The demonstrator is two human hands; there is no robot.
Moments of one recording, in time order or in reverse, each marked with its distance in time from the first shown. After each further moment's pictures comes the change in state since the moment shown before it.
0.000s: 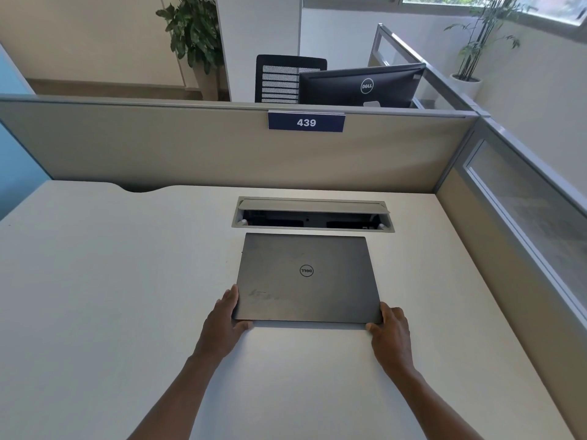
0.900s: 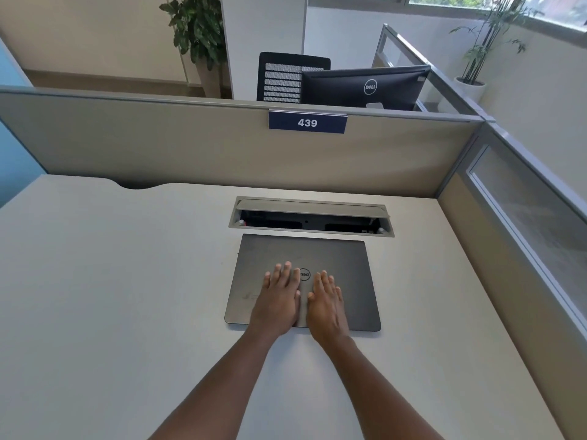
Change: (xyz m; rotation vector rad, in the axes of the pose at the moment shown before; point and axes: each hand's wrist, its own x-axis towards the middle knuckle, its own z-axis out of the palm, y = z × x) left_hand 0.048 0.102 0.064 0.521 -0.042 0.298; right_hand 0.021 -0.096 0.067 -0.136 -0.146 -0.314
